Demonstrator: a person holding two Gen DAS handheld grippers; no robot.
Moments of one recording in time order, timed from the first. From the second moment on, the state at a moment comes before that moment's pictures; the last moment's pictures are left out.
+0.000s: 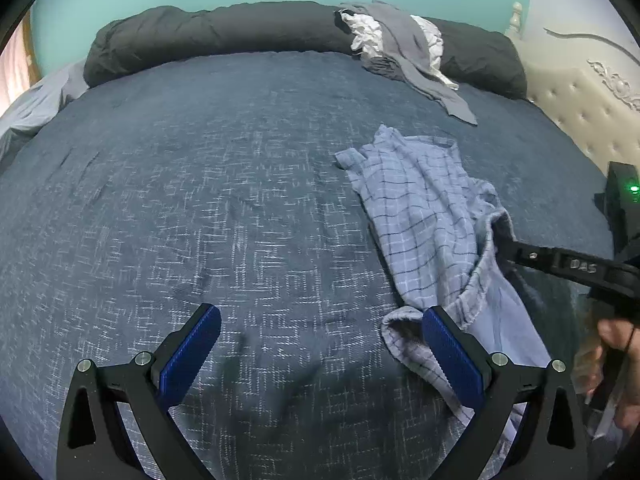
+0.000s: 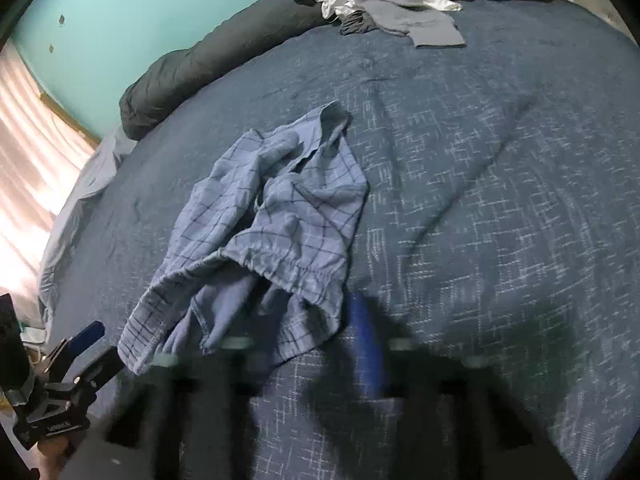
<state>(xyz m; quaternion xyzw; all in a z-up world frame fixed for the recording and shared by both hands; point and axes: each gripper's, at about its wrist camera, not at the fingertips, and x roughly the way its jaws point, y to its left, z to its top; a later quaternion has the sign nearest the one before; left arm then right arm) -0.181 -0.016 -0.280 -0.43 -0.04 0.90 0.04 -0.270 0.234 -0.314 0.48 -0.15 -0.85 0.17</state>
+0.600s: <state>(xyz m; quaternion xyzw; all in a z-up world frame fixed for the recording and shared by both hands) -0.179 0.004 -0.285 -0.43 -0.03 0.89 0.11 -0.266 0.244 -0.298 0.43 -0.18 -0.86 0.20</state>
